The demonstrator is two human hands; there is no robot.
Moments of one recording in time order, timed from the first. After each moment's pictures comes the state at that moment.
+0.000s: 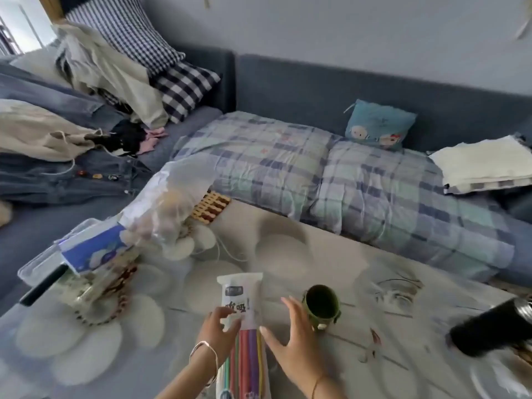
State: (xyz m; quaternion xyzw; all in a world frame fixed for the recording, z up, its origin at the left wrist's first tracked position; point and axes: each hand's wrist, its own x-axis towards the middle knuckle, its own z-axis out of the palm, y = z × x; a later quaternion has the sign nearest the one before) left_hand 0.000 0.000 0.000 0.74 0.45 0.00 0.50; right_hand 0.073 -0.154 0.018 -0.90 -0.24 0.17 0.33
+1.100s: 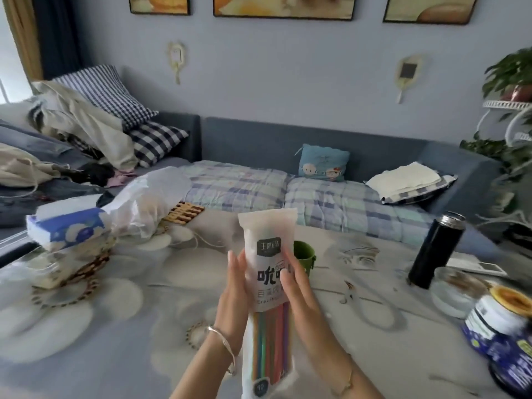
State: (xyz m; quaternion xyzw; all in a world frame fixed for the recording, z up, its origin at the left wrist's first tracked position) left_hand -0.083 -0.098 0.005 0.65 0.08 0.18 0.73; right_hand -0.054 -0.212 0.003 -0.66 -0.28 0.12 0.69
